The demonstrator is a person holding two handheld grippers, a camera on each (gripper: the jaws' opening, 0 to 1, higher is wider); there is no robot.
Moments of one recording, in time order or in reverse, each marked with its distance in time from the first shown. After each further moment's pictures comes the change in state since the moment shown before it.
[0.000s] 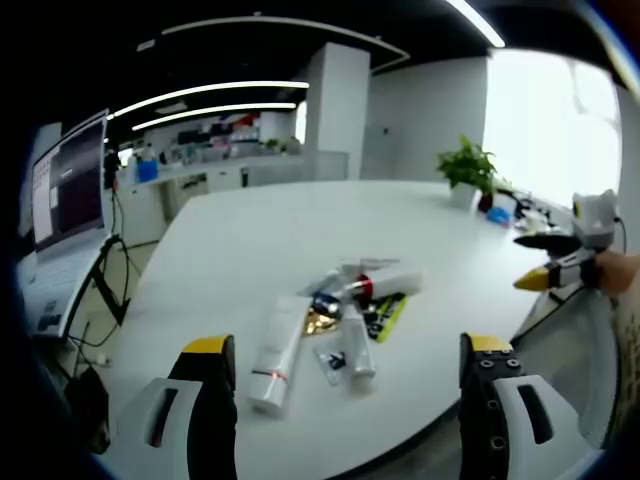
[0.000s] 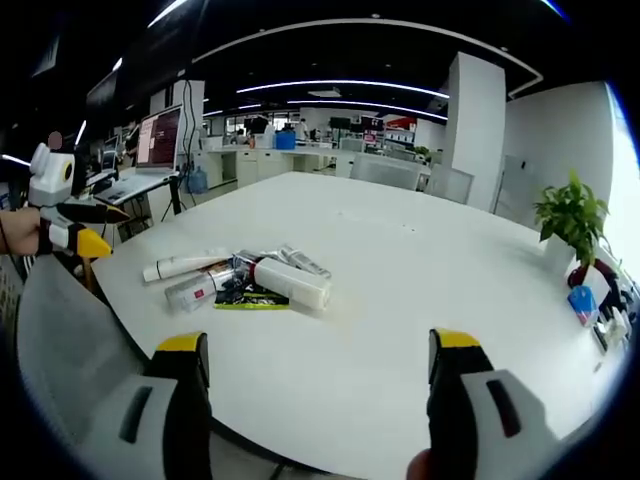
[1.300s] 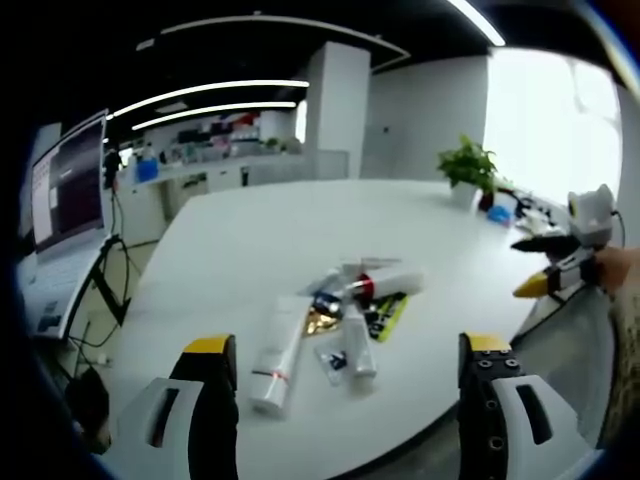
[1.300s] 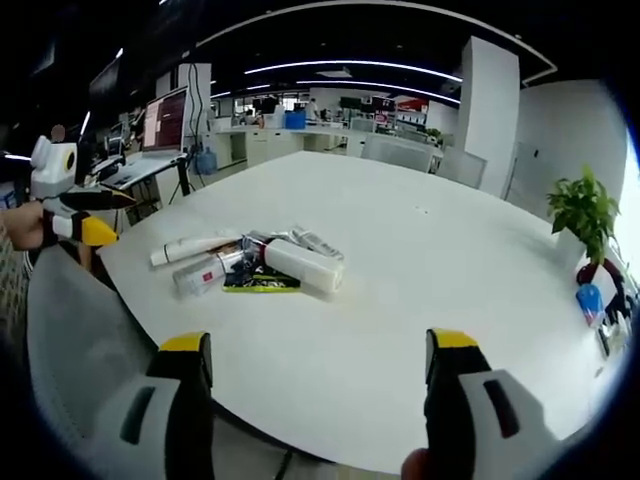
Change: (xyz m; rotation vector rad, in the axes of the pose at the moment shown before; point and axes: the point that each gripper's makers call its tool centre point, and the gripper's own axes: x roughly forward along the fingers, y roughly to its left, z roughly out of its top) left arm 0.001 0.001 -0.001 0.002 0.007 0.002; right arm 0.007 0.011 -0.011 -0.009 0.100 0.059
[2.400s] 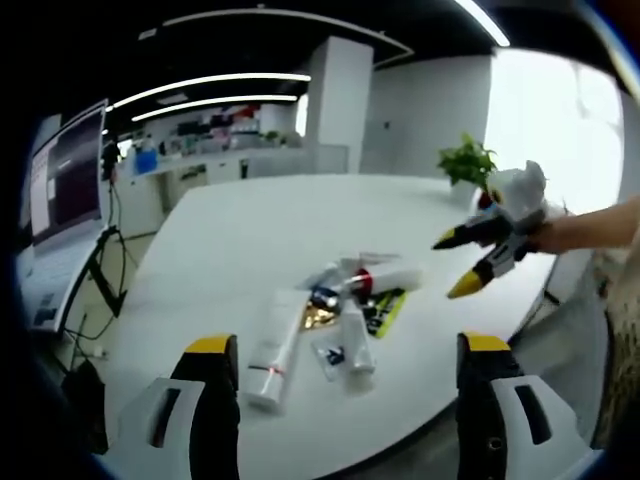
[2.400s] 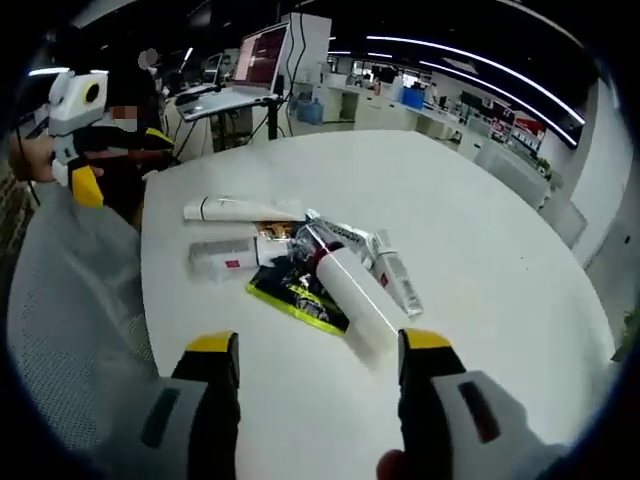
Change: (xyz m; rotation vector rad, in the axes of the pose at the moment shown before) left arm 0.002 0.000 -0.004 -0.024 0.026 -0.011; right arm 0.114 0.041 0.029 -0.384 0.148 0.402
